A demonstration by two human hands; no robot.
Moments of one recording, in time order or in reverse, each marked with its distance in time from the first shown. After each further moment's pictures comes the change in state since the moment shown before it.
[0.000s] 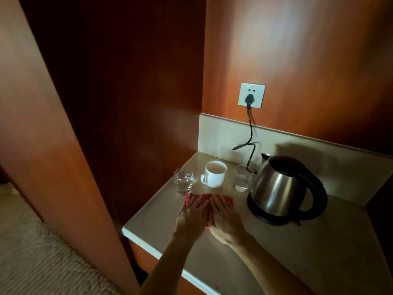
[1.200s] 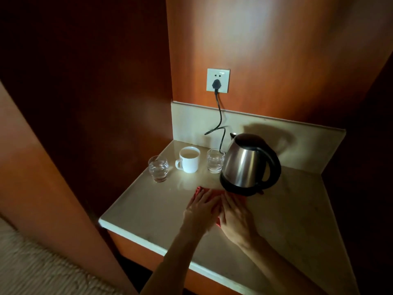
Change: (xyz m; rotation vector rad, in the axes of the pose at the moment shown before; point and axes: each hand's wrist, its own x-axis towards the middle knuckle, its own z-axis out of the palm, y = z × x) left_hand -0.008 0.098 0.026 -0.142 -0.010 0.113; right_hand -0.098 0.054 -0.041 -0.033 0.126 0.214
